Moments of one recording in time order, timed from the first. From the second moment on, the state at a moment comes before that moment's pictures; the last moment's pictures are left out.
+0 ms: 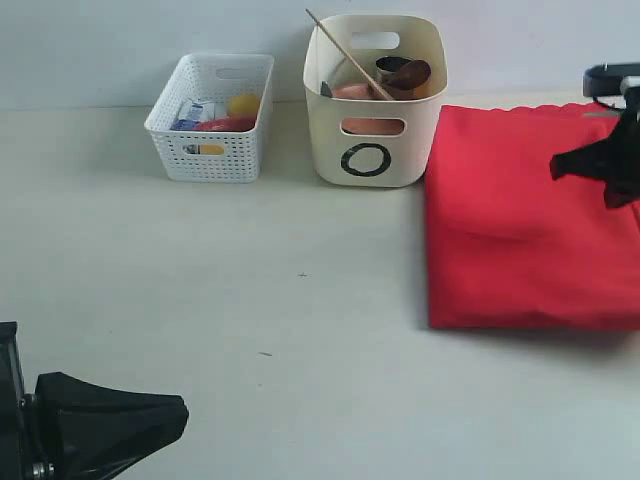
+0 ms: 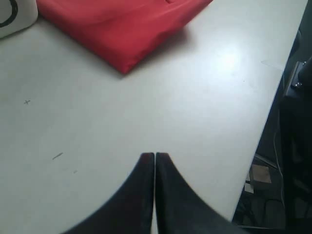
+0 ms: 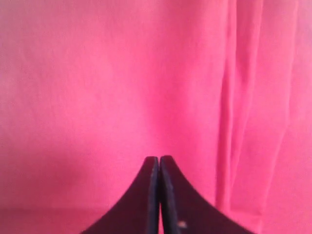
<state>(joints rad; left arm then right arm) -1.13 0.81 -0.24 -0.07 0.02 -0.07 -0.16 1.91 -1.16 -0.24 0.62 0.23</state>
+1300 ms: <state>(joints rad) -0.70 0.72 -0.24 -0.12 -0.10 -0.06 -0.16 1.16 -0.87 -0.04 0.23 0.24</state>
